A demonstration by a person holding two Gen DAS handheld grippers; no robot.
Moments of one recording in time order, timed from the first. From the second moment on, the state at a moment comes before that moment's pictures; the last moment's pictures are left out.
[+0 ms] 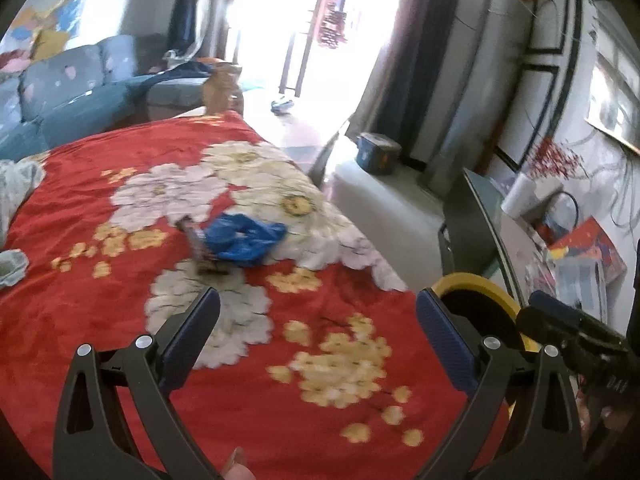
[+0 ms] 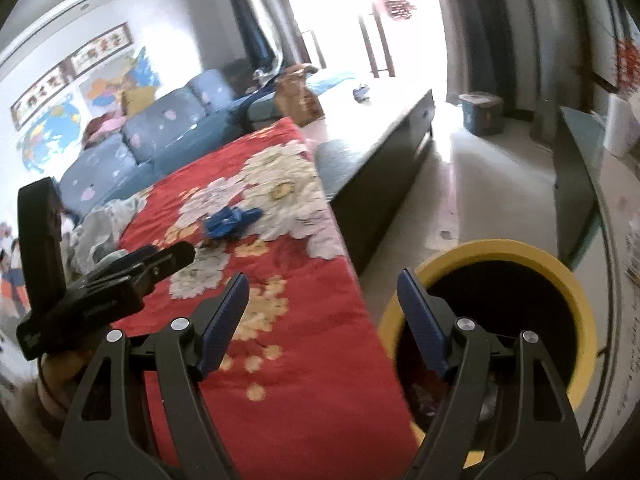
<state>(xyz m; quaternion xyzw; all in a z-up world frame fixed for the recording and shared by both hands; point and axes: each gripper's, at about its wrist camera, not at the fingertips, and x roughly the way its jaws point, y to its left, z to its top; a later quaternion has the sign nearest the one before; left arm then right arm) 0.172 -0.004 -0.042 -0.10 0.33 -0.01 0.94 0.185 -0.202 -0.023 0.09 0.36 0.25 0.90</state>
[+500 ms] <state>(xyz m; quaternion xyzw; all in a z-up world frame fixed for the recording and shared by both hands) 0.170 0.104 -0.058 -0.20 0.33 0.07 0.92 0.258 -0.097 -0.045 0.07 0.42 0.31 0.85</state>
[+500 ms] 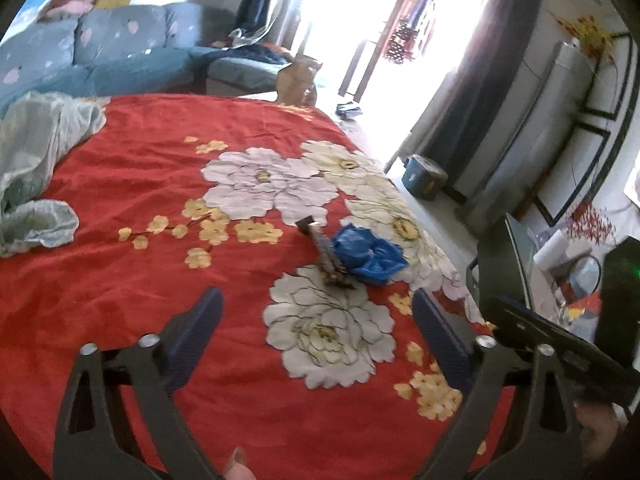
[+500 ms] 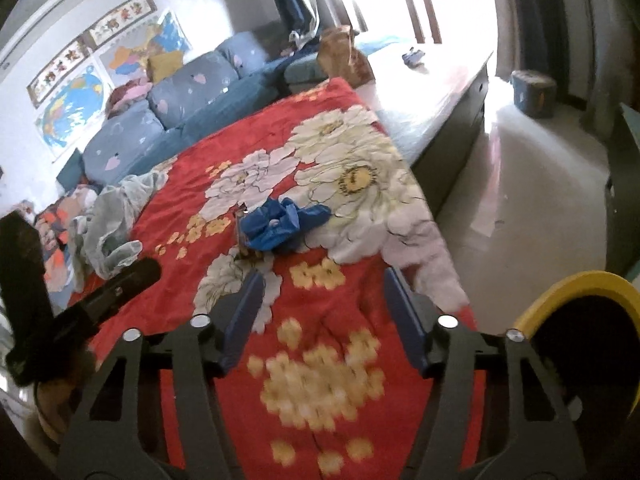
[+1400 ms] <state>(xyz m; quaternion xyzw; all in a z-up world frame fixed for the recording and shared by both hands) 0.257 0.127 -0.108 -0.29 0.38 0.01 0.88 0.311 -0.051 -0.073 0.11 0.46 0.34 0.82</state>
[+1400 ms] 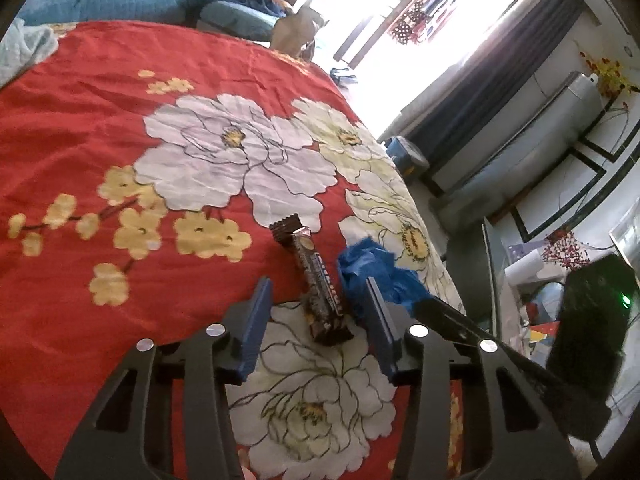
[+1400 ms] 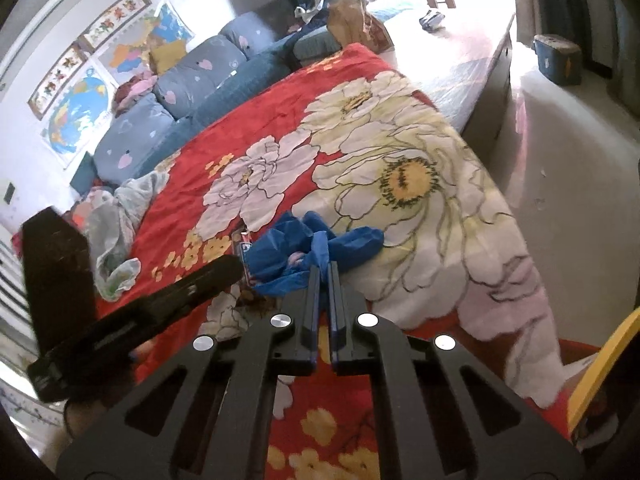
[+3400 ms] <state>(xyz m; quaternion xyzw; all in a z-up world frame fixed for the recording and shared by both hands) 0.188 -0.153 -0.071 -0.08 0.40 -0.23 0.88 0.207 -0.339 -0.083 0.24 0.40 0.16 0.87</state>
